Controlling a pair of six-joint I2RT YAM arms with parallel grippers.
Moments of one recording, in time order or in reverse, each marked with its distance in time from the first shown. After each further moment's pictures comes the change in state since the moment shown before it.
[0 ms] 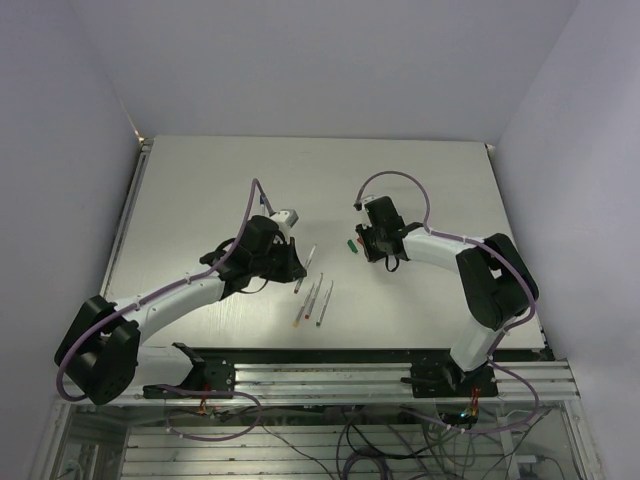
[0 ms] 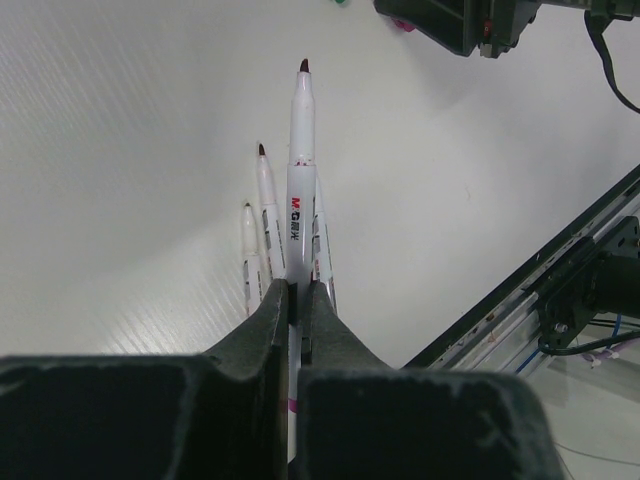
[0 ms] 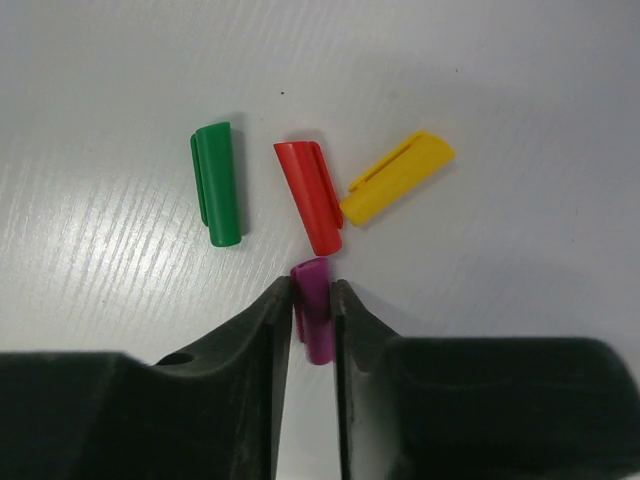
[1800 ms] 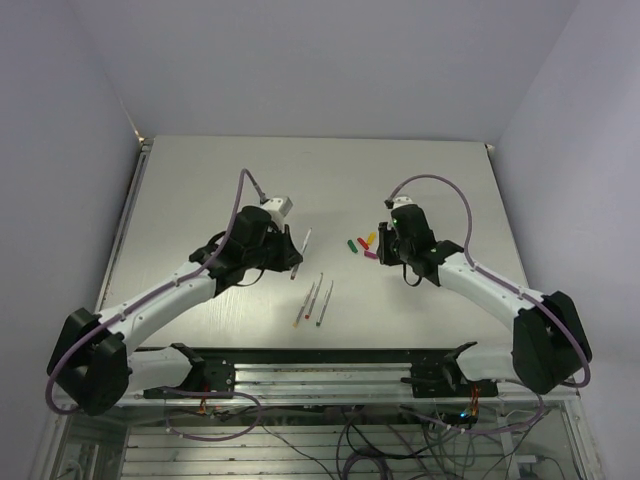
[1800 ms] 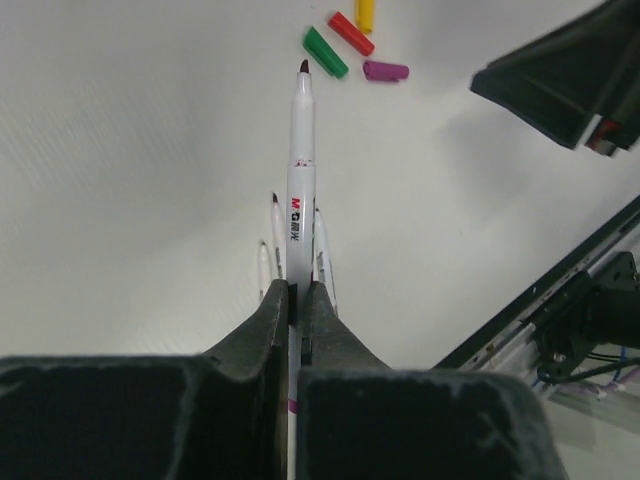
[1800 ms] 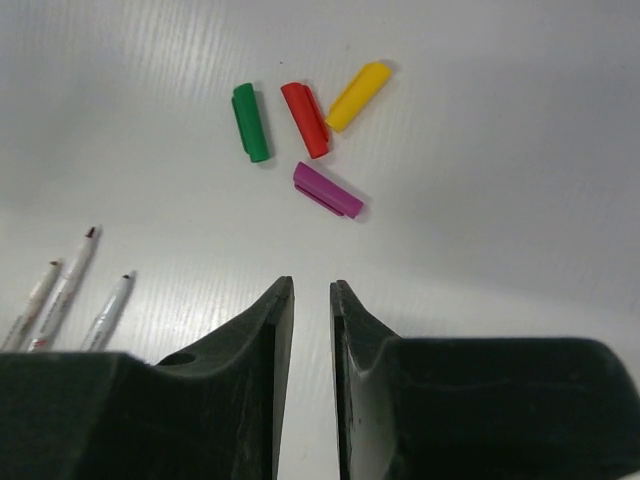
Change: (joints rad) left arm 0.031 -0.039 0.084 -0.052 -0.055 0.051; right arm 0.000 -0.443 -0.183 -0.061 0.039 0.249
